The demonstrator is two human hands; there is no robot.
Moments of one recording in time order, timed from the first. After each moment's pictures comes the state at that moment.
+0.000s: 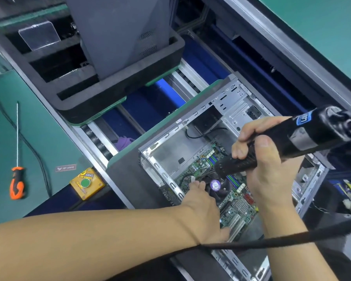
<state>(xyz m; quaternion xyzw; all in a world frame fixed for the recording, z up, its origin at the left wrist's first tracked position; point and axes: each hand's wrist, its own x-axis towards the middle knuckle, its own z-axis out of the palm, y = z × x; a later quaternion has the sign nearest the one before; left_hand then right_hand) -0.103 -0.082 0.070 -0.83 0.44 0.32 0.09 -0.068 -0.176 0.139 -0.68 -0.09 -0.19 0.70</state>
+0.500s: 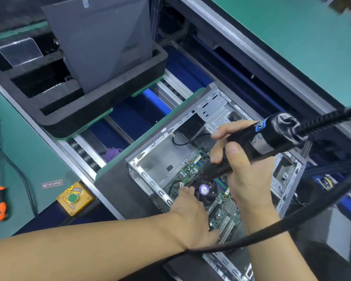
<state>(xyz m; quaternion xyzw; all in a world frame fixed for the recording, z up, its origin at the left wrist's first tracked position) -0.101 -0.082 0.072 -0.82 0.46 0.31 0.12 -0.072 -0.172 0.147 -0.71 -0.07 -0.18 0.68</state>
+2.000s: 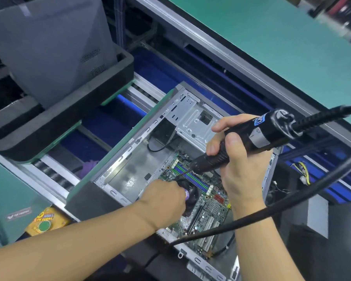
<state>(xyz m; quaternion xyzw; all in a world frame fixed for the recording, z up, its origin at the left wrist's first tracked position) -0.056 -0.084 0.068 -0.86 0.48 0.18 0.01 -0.066 -0.215 0.151 -0.66 -0.01 -0.28 0.69</state>
